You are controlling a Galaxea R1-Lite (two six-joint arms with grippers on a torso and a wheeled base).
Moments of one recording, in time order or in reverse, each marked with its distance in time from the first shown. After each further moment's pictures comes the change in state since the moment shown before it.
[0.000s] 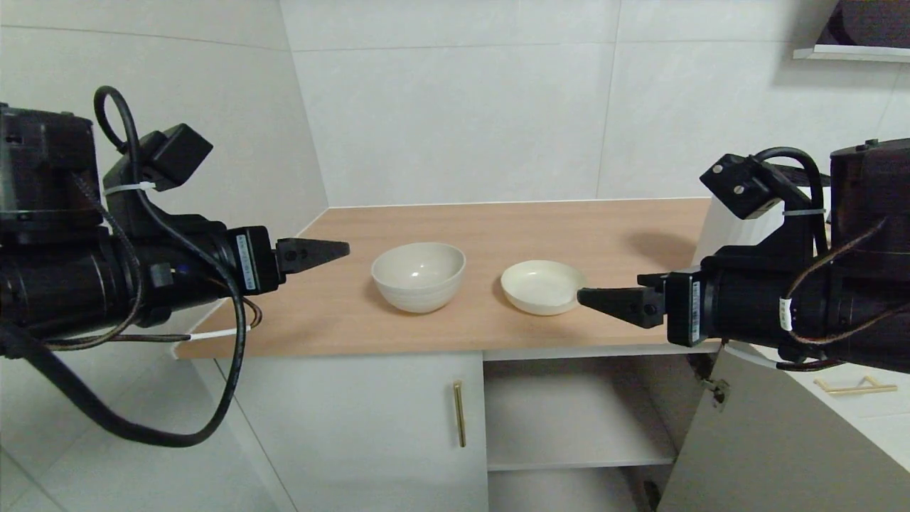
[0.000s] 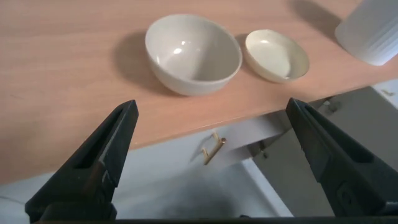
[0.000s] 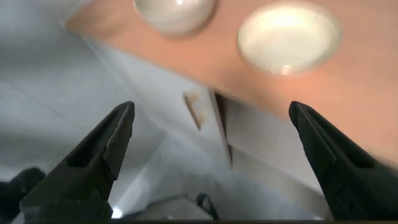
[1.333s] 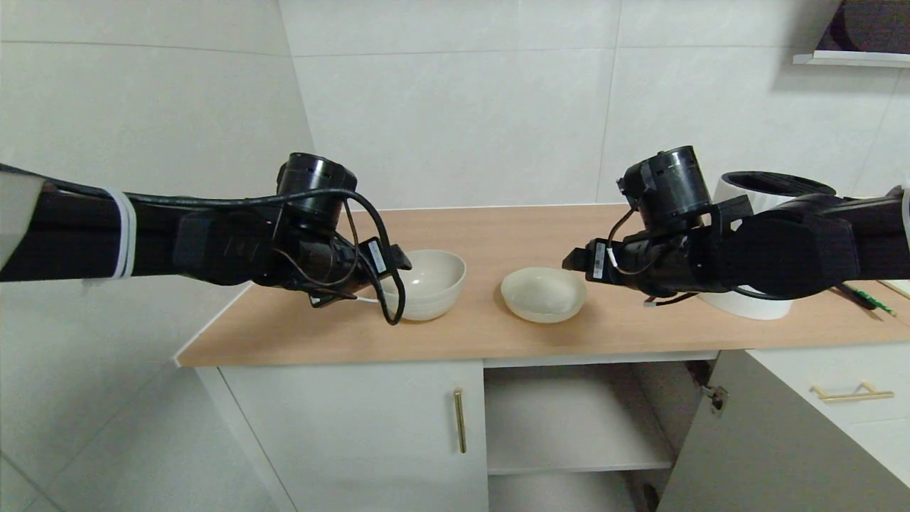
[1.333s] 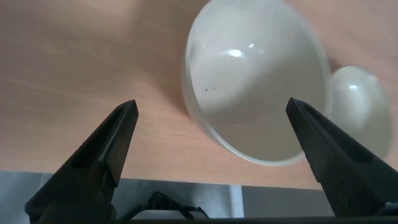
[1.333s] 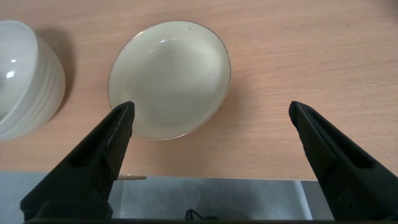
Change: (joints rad) left arm -0.084 0.540 -0.460 0.282 0.296 -0.411; right arm -0.096 0.450 -0.498 0.311 -0.356 0.244
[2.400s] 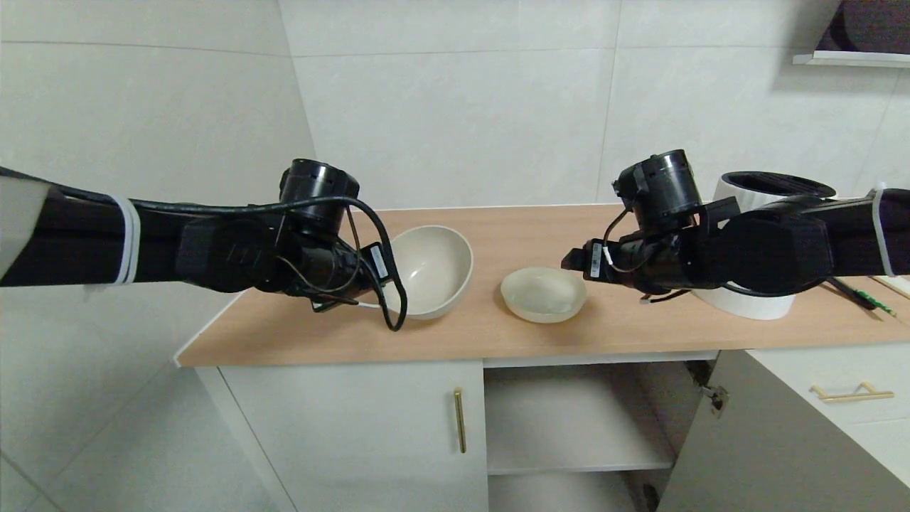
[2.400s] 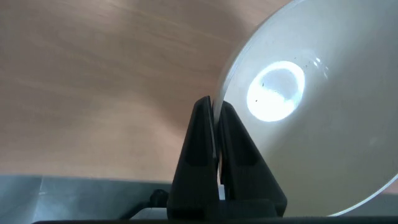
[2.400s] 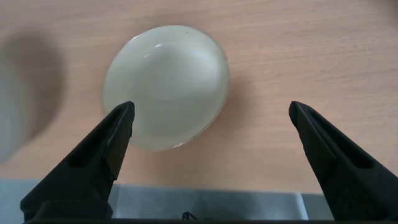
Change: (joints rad) left arm -0.004 -0.015 0.034 -0.022 -0.002 0.002; right arm -0.019 0.046 -0.040 0.000 0.010 -0.021
